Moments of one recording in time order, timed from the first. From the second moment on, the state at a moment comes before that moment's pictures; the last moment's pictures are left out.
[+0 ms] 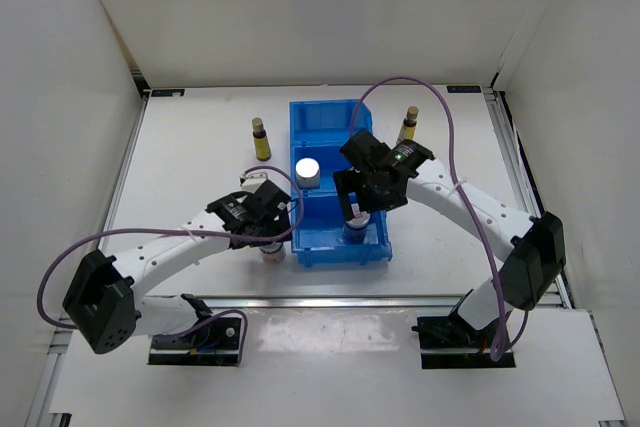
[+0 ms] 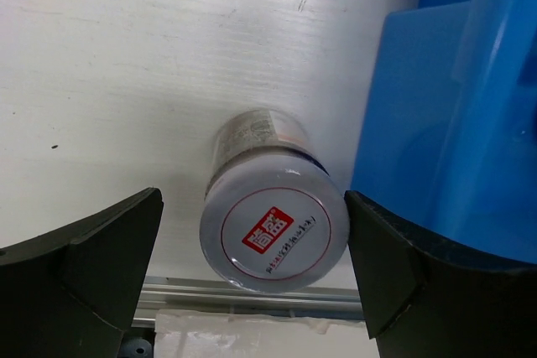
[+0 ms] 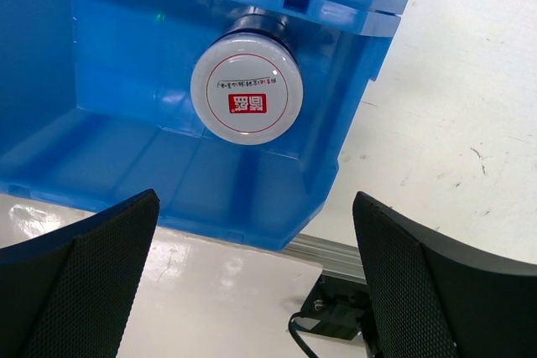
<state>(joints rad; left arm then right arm) -0.78 1.24 0.86 -0.77 -0.38 -0.85 0.83 1.54 1.44 -1.11 0.14 0.47</state>
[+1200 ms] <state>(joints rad) -0.87 1.51 1.49 -0.95 -0.35 -0.76 0.79 1.44 1.38 -1.11 0.20 0.50</state>
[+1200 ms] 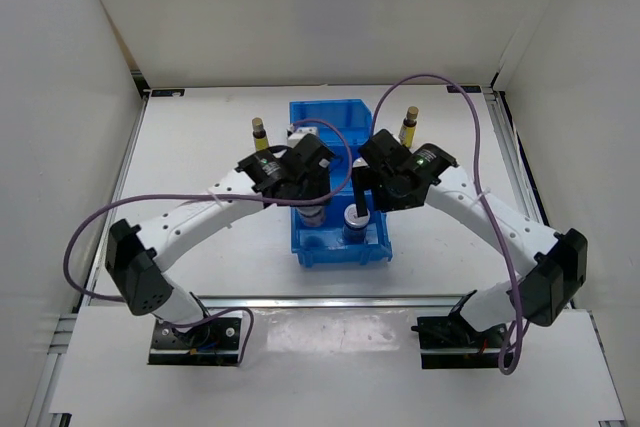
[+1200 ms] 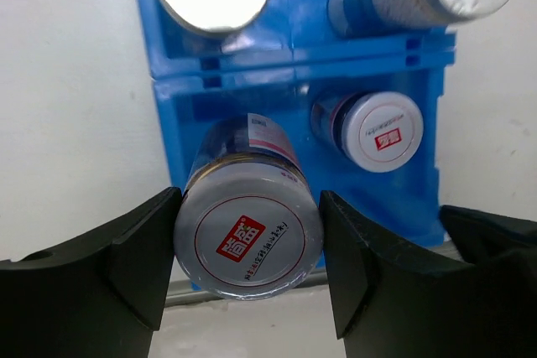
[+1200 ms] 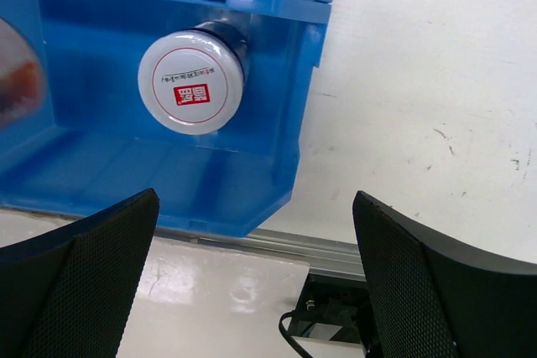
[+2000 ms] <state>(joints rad) -0.90 1.73 1.36 -0.75 -0.26 -0.78 0.74 1.35 1.34 -1.16 0.25 0.52</state>
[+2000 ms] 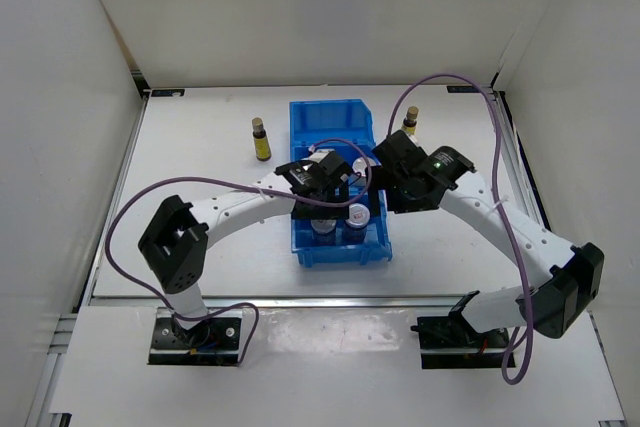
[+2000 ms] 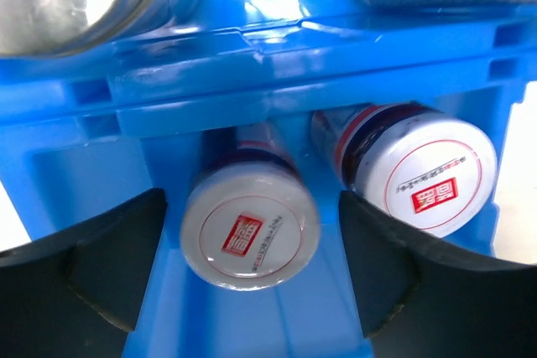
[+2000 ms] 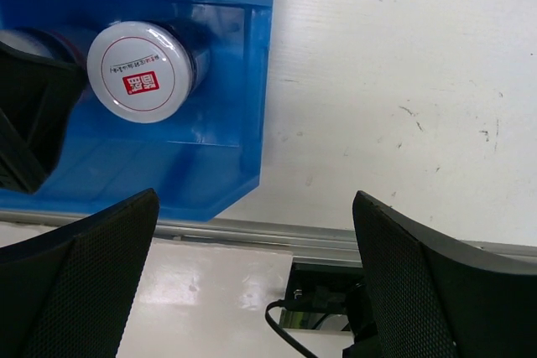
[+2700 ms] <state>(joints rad) -0.85 1.31 1.55 -0.74 -0.38 -0.60 0.34 1.75 1.91 -1.13 0.18 0.31</state>
